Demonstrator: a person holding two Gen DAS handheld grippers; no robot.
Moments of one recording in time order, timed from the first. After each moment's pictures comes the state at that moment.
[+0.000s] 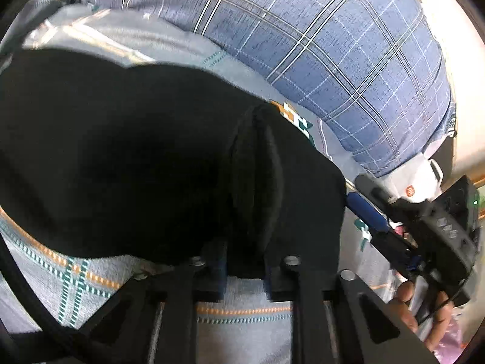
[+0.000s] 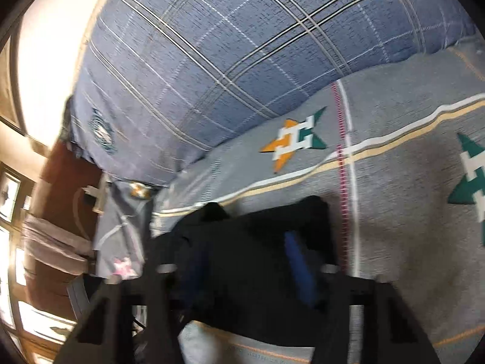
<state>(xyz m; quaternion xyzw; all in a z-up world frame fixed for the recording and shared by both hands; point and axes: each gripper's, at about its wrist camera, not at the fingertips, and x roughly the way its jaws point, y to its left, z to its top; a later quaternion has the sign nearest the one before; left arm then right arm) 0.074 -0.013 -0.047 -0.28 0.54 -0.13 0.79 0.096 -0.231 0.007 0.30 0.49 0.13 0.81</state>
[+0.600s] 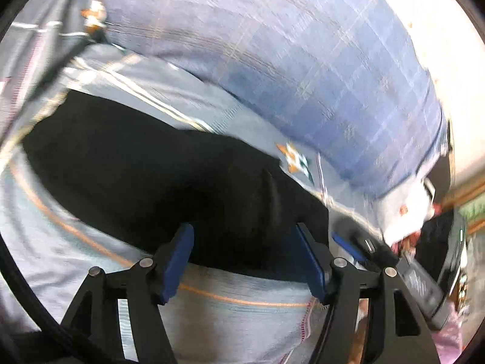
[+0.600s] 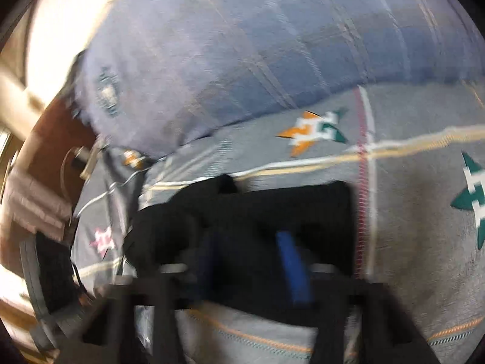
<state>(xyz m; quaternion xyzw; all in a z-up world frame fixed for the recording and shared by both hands) 0.042 0.050 0.012 -0.28 0.48 -0.08 0.83 0.074 -0.186 0.020 0.20 0.48 0.17 0.84</state>
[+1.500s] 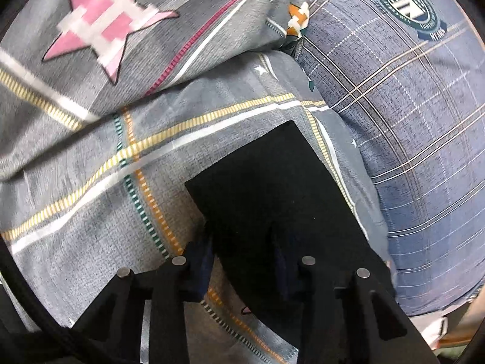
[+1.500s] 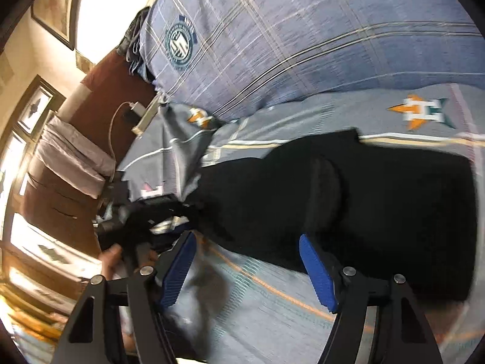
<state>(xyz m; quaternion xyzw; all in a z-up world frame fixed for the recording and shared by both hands) 0.044 0.202 -0.056 -0.40 0.48 0.17 0.76 0.069 -0.091 0.014 0.19 0.49 0.30 0.79</state>
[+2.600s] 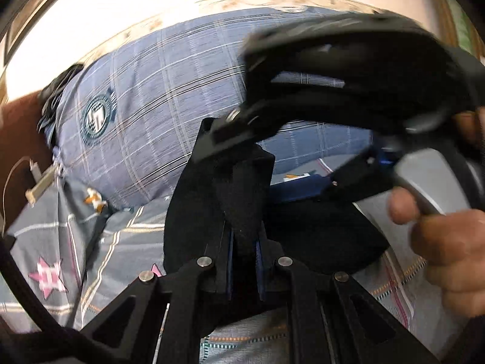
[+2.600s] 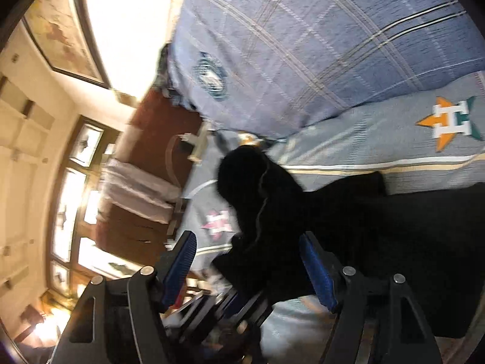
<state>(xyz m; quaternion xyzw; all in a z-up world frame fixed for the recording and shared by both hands) -0.036 -0.068 0.033 0.13 0.27 -0.07 0.95 0.104 -0.148 0.035 0.32 0.47 0.38 0.73</state>
